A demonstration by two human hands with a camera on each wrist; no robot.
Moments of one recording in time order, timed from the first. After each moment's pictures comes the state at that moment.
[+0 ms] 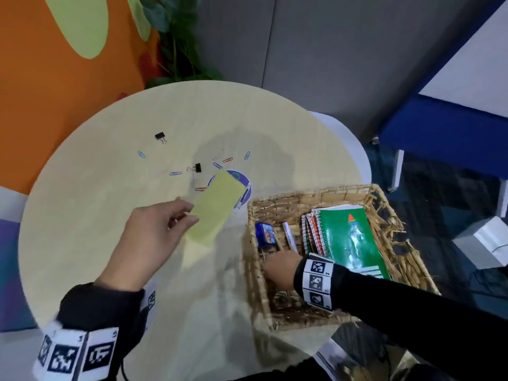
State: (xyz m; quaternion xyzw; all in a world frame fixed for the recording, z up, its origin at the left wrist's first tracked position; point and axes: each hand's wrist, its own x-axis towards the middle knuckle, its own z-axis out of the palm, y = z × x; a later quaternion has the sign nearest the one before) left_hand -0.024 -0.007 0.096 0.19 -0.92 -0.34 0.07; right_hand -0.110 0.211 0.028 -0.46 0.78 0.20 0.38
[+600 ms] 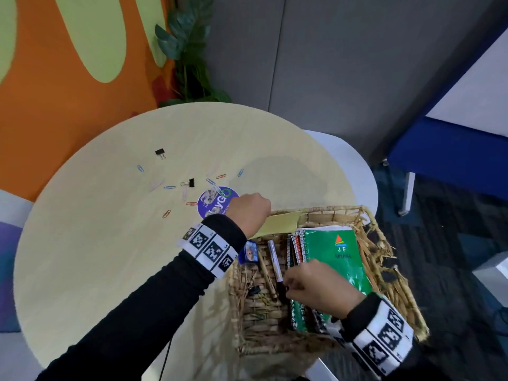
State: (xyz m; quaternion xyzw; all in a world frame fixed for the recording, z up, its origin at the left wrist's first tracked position) left_hand -0.169 0.125 0.087 0.00 -0.98 -0.04 -0.17; right_hand -0.140 0.311 0.072 -0.39 0.87 -0.07 0.29
